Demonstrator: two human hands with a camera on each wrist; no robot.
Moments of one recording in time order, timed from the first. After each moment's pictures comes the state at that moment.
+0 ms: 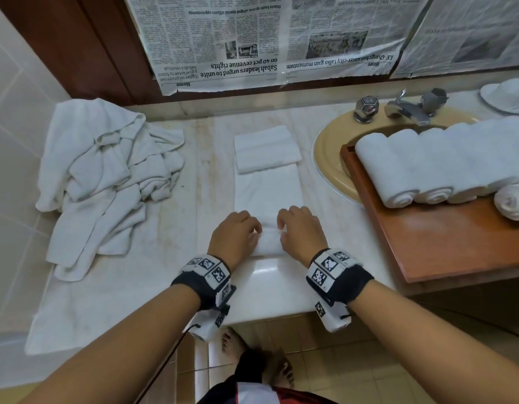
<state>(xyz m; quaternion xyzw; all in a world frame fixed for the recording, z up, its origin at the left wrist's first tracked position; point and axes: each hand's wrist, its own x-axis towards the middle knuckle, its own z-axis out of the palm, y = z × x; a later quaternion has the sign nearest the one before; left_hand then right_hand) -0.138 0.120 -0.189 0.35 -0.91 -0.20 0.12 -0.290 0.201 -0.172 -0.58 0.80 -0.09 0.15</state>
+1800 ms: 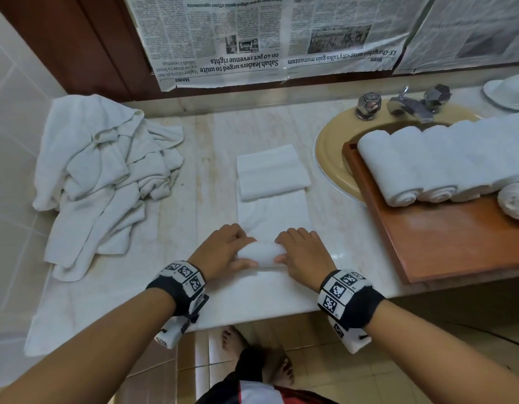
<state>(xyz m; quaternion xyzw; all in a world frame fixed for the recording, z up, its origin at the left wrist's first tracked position) -0.094 0.099 -0.223 0.20 -0.96 -0.21 0.02 -0.281 0.235 -0.194 -0.66 0.74 -0.08 0.11</state>
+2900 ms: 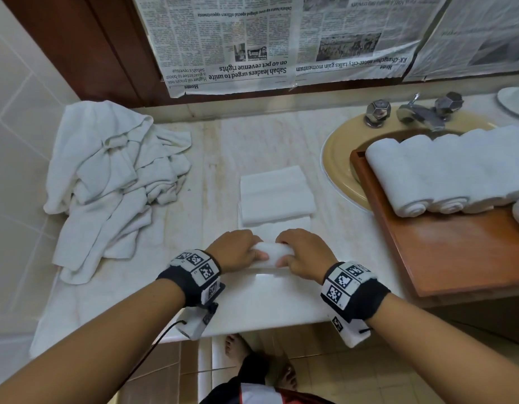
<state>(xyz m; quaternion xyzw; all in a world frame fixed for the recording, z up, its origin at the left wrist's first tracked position) -0.133 0.101 -0.175 0.28 -0.92 -0.25 -0.13 -0.292 0.209 -0.174 -0.61 0.74 -0.11 0.26</state>
